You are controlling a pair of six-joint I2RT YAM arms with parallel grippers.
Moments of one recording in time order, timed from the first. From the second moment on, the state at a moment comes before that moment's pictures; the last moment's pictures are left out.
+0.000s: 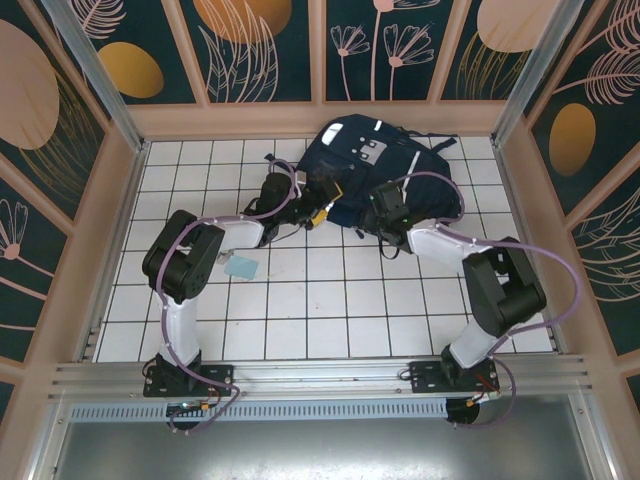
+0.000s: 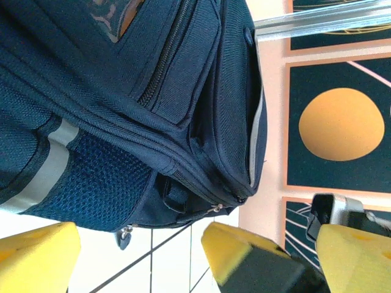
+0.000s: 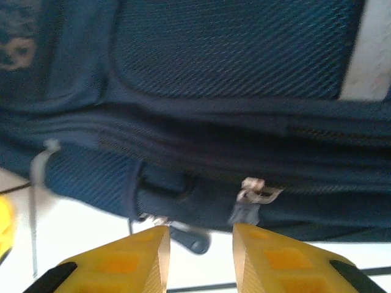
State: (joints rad) left arm -0.51 2.01 1.11 0.49 0.54 -1.22; right arm 0.50 1.65 0.96 -0.18 0.17 0.71
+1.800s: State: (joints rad) left arm -0.54 2.08 1.08 0.69 0.58 -1.38; right arm 0.59 1.64 1.04 -0.16 -0.18 0.68
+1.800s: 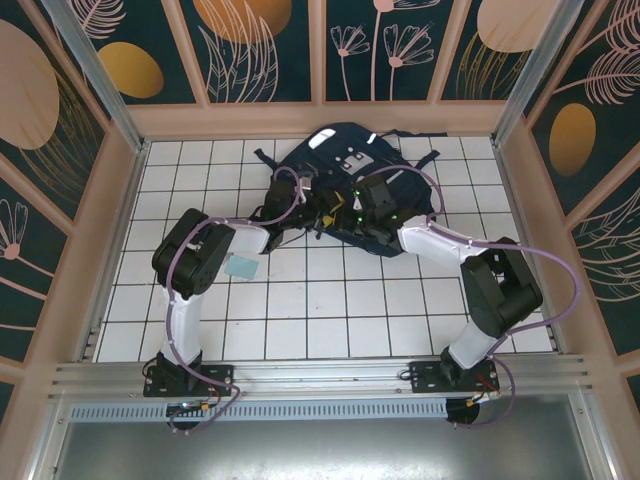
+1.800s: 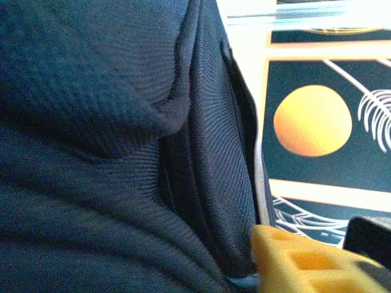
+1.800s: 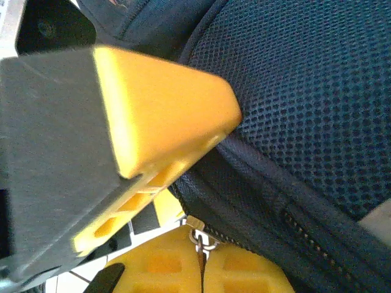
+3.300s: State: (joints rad) left arm -0.54 2.01 1.14 0.34 0.68 -1.05; right arm 0.23 1.39 0.85 -0.48 -0.17 0.33
